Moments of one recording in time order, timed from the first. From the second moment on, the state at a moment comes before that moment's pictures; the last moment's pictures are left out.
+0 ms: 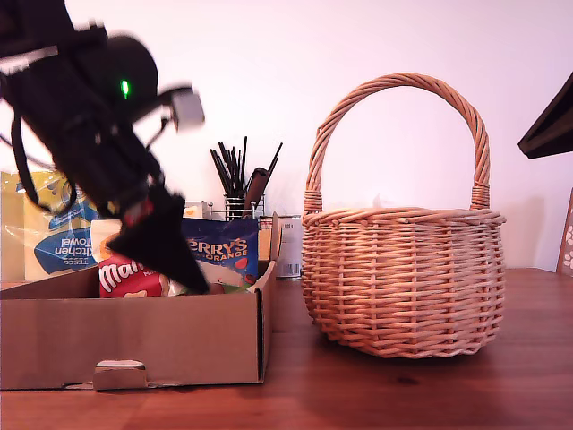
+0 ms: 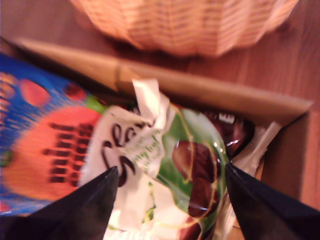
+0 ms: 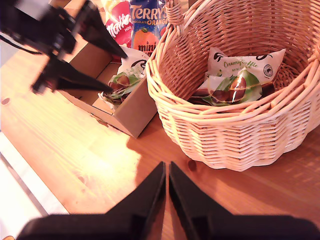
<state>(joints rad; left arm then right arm) -0.47 1.66 0.97 -0.35 0.39 0.68 0.22 0.68 0.50 -0.47 -0.57 0.00</state>
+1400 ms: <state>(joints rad) -0.47 1.69 0.97 -0.36 0.39 0.68 0.22 0.68 0.50 -0.47 -0.57 0.00</state>
